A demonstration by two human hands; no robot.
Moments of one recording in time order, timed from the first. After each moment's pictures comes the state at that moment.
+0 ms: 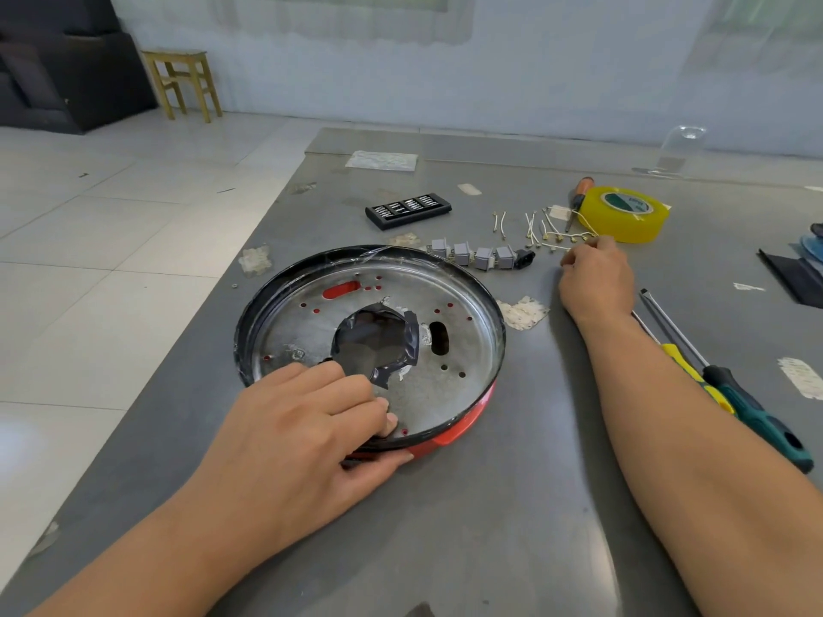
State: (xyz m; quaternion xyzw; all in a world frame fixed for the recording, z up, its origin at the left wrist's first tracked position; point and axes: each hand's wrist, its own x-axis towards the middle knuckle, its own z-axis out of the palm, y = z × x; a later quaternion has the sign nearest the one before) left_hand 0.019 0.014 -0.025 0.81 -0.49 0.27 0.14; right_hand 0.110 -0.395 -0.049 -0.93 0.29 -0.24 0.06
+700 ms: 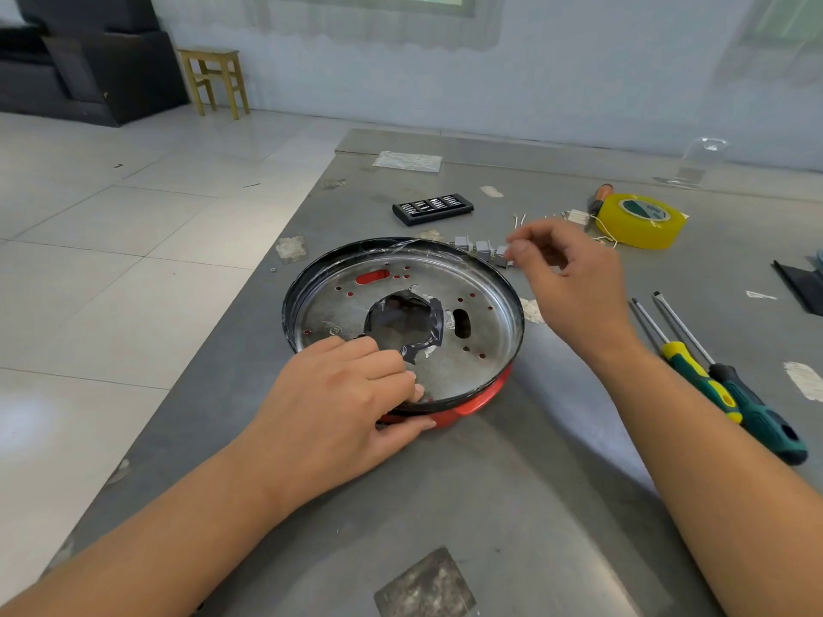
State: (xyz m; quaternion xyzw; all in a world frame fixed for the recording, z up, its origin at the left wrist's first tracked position) left_hand 0.013 0.017 -0.021 0.82 -0.49 0.27 0.13; right_hand 0.028 -0.263 0.017 -0.85 -0.03 -0.36 0.39
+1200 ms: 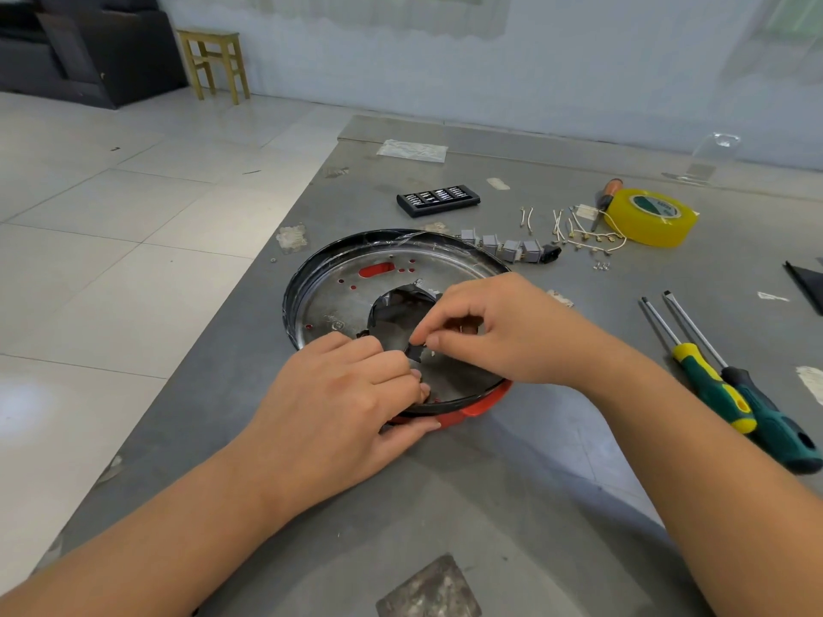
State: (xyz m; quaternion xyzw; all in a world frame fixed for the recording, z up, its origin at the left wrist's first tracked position) left_hand 0.013 0.019 -0.024 0.82 -0.49 0.28 0.11; right_hand 0.012 -0.208 0.035 -0.94 -0.20 0.00 0.28
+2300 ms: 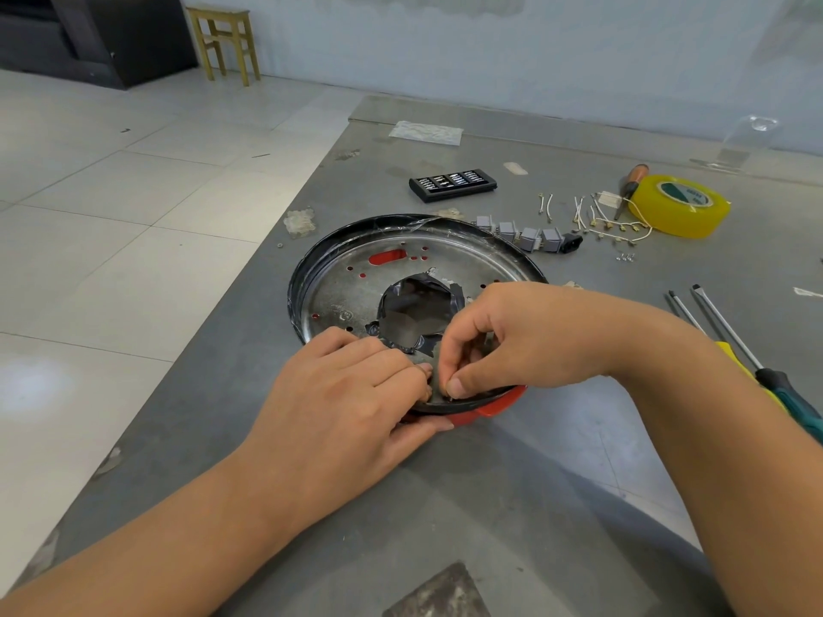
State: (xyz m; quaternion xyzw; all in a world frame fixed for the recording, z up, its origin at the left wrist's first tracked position) left_hand 0.012 0.019 -0.034 0.82 -0.45 0.32 0.11; right_hand 0.015 -0.203 0.055 -0.93 -0.19 0.22 0.23
